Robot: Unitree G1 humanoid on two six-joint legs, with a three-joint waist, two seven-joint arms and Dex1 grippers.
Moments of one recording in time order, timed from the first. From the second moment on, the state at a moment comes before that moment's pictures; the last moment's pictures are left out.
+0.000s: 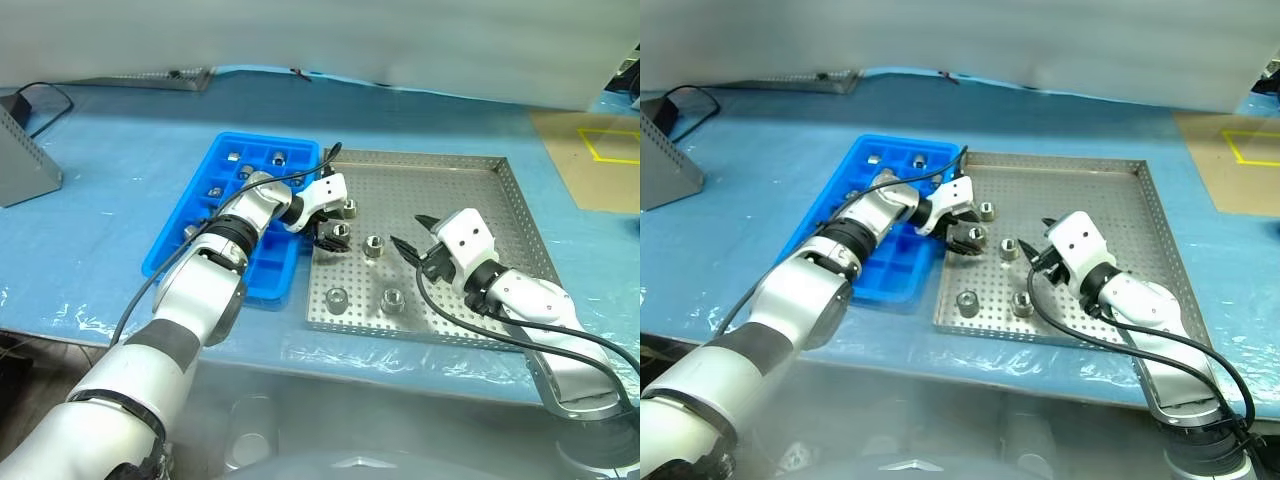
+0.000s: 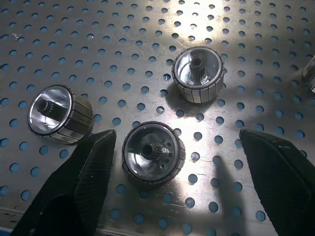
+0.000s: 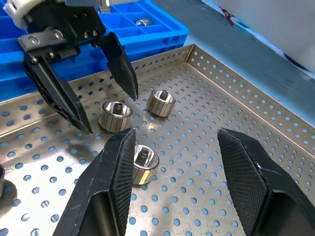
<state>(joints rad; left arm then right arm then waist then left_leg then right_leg) -1.22 0.12 -0.26 1.23 0.18 -0.02 -1.15 -0.09 -0.58 0.00 -0.60 0.15 0.60 0.46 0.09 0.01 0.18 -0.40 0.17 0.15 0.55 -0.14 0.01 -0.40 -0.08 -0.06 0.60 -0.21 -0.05</state>
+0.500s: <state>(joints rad) -1.22 0.08 -0.28 1.26 0.23 0.04 -1.08 -0.10 -0.54 0.01 -0.57 0.12 0.57 0.43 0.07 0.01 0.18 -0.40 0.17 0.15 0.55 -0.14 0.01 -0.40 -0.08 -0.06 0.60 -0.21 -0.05</state>
